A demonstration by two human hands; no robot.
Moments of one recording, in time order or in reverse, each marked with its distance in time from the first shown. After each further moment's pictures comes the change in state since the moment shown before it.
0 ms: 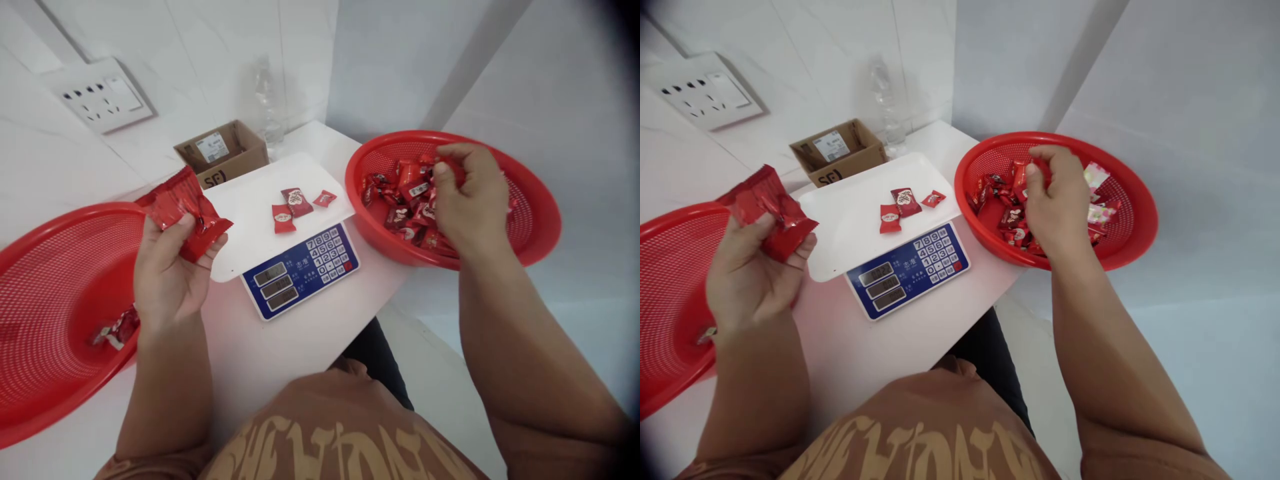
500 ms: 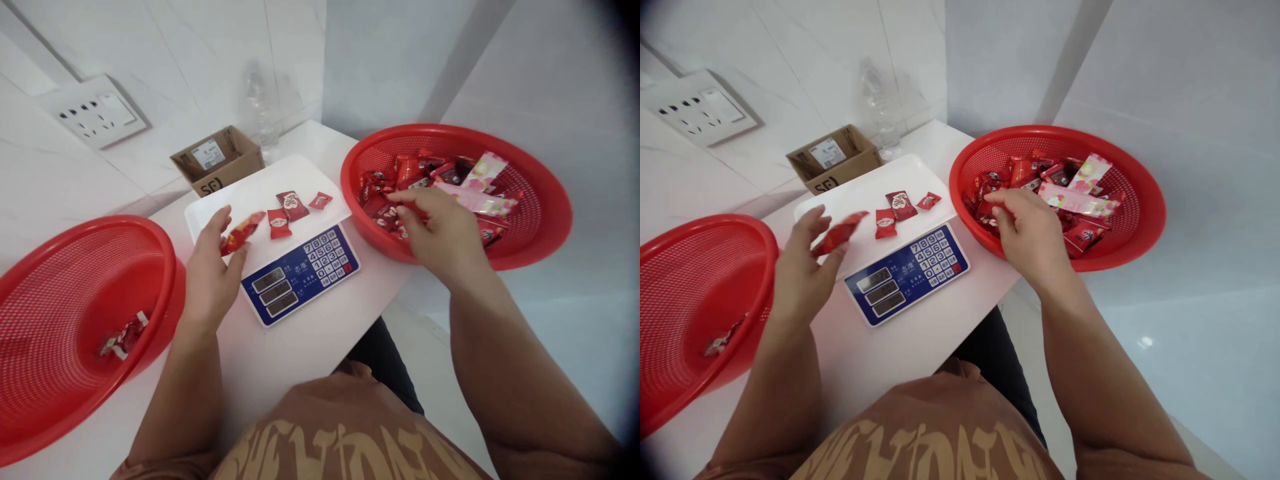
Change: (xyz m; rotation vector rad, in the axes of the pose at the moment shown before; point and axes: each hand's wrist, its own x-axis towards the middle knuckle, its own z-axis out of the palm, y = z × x) left_hand -0.001 -0.032 0.002 1.119 -0.205 0.403; right_hand -0.030 -0.004 -0.001 0.029 -0.256 -0.095
